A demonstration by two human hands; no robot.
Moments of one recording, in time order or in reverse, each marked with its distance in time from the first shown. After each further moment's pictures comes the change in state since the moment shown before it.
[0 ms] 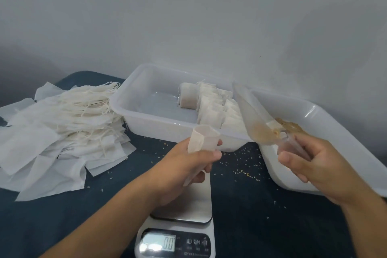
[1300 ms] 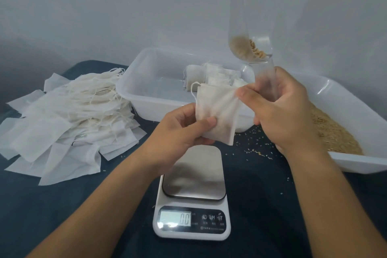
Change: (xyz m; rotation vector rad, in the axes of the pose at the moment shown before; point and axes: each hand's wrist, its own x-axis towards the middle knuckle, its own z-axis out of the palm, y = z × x) left_hand 0.001 0.009 -0.027 0.083 0.067 0.197; right_hand 0.051 -0.045 0.089 0.181 0.393 -0.268
